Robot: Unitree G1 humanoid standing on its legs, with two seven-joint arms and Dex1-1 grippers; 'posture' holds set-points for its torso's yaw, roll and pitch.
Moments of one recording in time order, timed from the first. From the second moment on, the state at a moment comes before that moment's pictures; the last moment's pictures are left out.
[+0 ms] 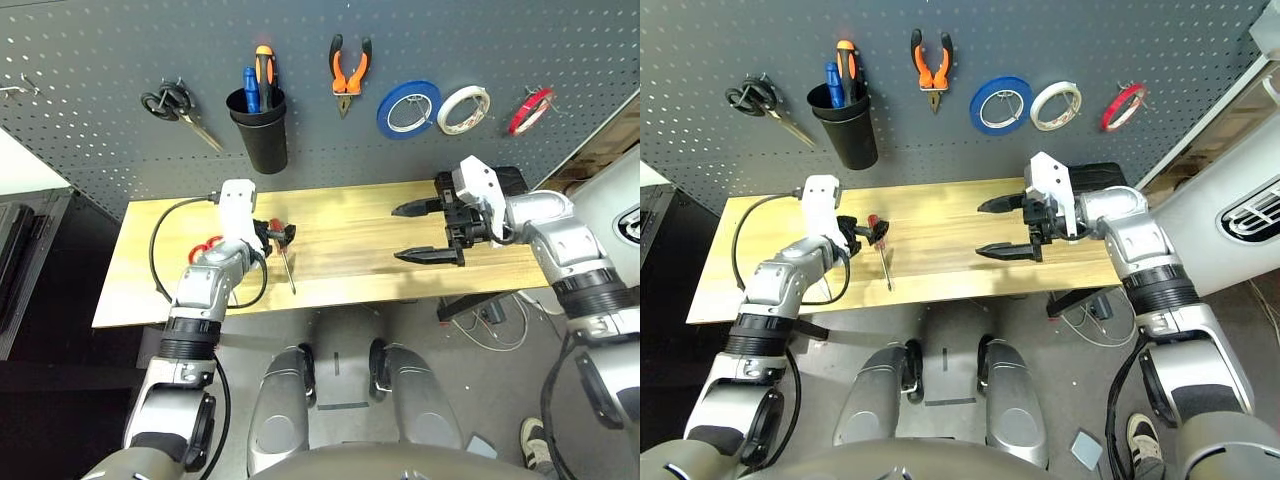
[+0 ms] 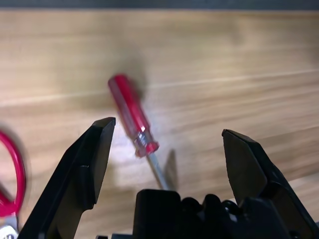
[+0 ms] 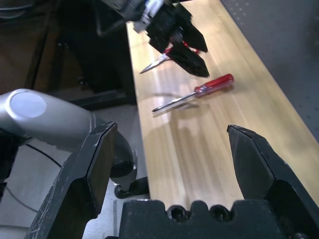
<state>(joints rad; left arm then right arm) -0.41 0.25 0.01 0.23 -0.20 0.73 -0.18 -0.56 -0.56 0.15 0.31 0.28 0.14 1.43</state>
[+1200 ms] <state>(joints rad) -0.66 0.11 0.08 0.86 -0.09 0.41 0.03 -0.42 -0.54 0.16 0.24 0.26 0.06 1.35</state>
